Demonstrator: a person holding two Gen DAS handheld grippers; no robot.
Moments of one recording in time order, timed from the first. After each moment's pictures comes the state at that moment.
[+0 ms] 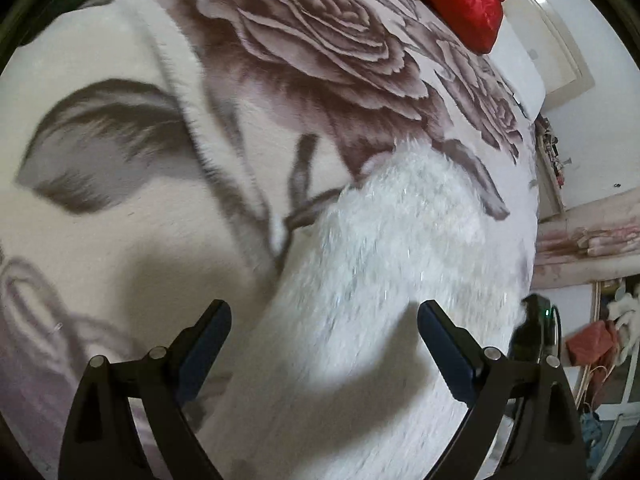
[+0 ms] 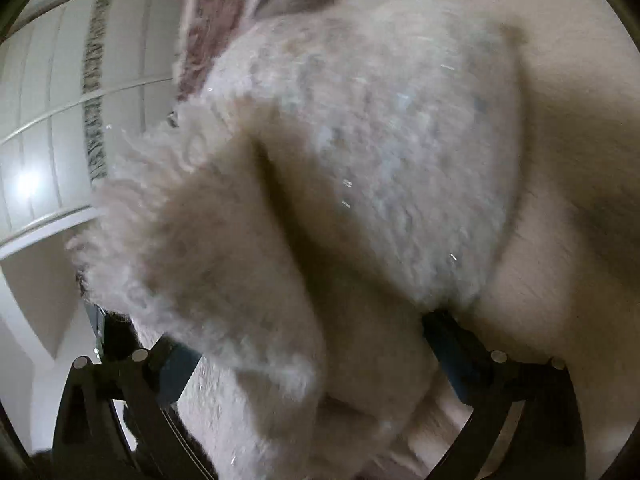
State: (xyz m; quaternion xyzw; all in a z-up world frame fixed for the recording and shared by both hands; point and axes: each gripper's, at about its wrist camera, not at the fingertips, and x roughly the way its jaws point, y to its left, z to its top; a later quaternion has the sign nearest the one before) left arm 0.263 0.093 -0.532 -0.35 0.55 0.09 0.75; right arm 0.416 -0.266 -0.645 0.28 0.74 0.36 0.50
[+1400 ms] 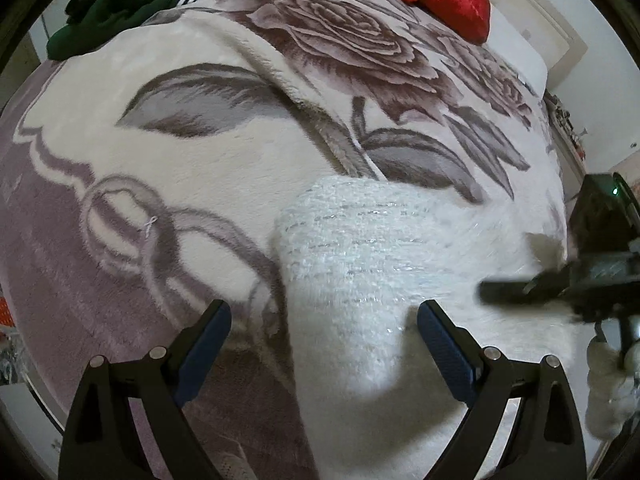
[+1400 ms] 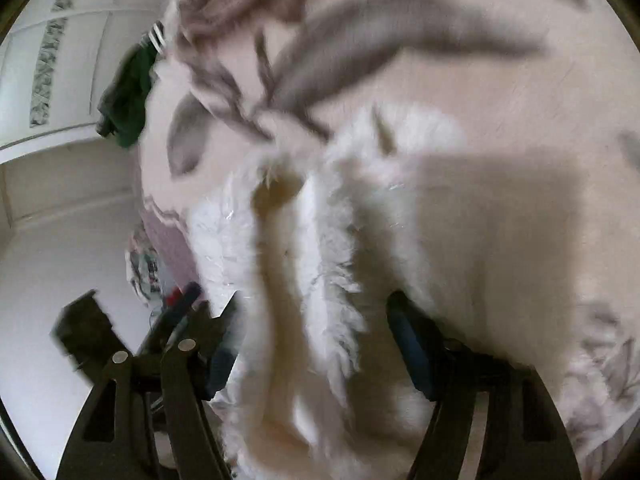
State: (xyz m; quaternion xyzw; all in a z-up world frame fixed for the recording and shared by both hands) left arm 0.155 0.053 -0.524 -0.27 0.53 0.14 0.79; right arm 0.344 -0.187 -0.555 0.11 0.79 0.31 0.51
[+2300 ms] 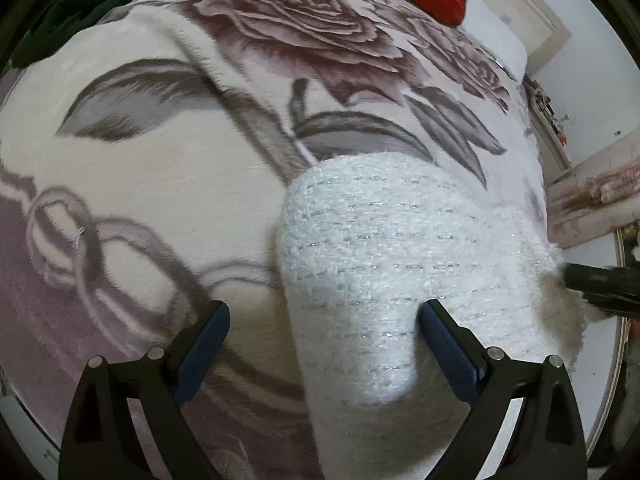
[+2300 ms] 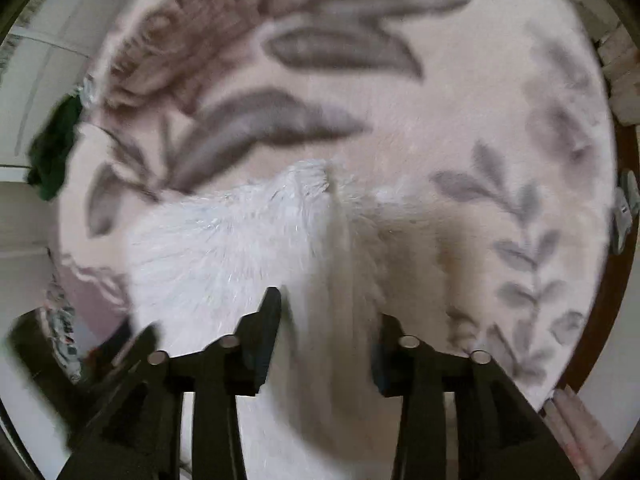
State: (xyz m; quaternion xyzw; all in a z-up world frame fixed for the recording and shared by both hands) left arm 0.193 0.020 -0.539 -0.28 0.55 0.09 0.78; right arm 0.353 -0.265 -0.442 0.00 0.71 0.17 0.69
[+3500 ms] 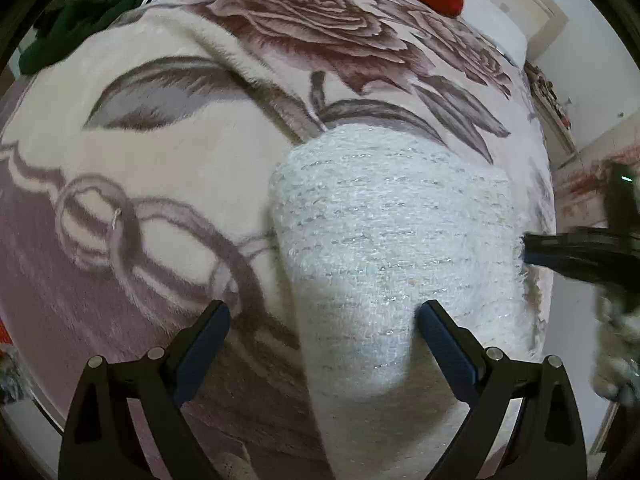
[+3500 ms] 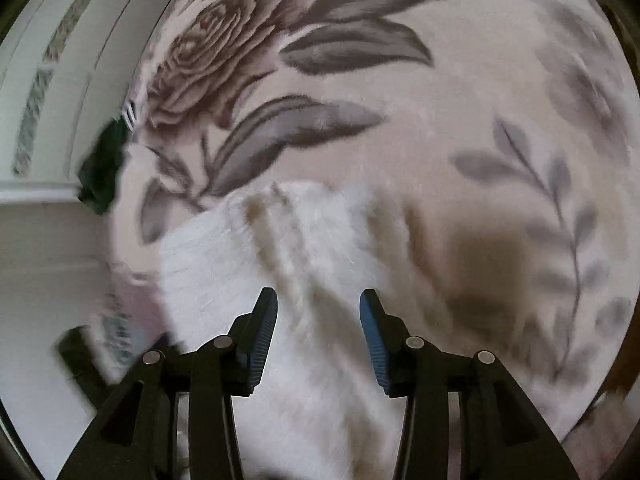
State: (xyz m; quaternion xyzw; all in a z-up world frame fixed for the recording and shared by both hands) left arm 0.167 0.022 -0.528 -0.24 0.56 0.09 0.78; right arm 0.375 -0.249 -0.525 0.05 0.72 0.21 0.66
